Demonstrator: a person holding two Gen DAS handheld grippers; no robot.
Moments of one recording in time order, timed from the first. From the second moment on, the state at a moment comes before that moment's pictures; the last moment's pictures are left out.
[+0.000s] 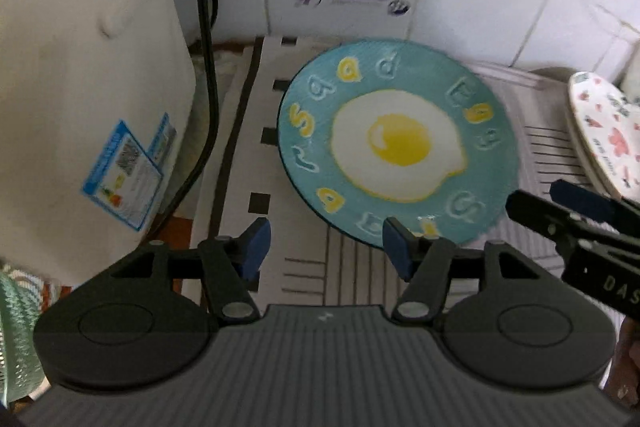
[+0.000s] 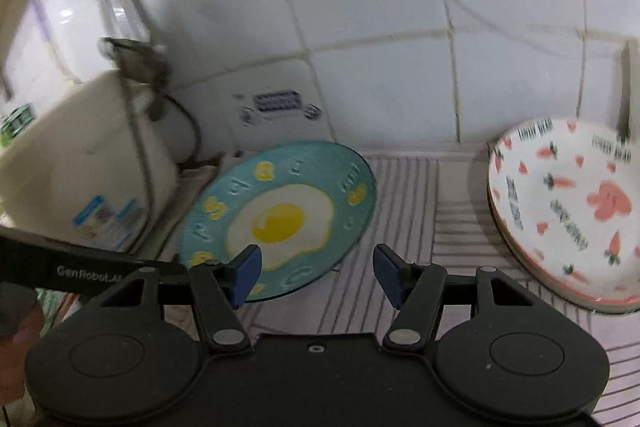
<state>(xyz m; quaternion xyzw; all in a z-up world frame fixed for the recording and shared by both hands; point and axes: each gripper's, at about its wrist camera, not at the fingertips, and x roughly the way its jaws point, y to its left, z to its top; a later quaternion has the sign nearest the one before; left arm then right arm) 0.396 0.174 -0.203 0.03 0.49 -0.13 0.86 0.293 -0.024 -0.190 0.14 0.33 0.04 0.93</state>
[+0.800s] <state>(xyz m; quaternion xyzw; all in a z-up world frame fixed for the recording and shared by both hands) 0.432 0.181 -0.228 -0.02 0.51 -0.16 0.85 0.361 -0.042 -0.233 0.22 0.38 0.00 0.90</state>
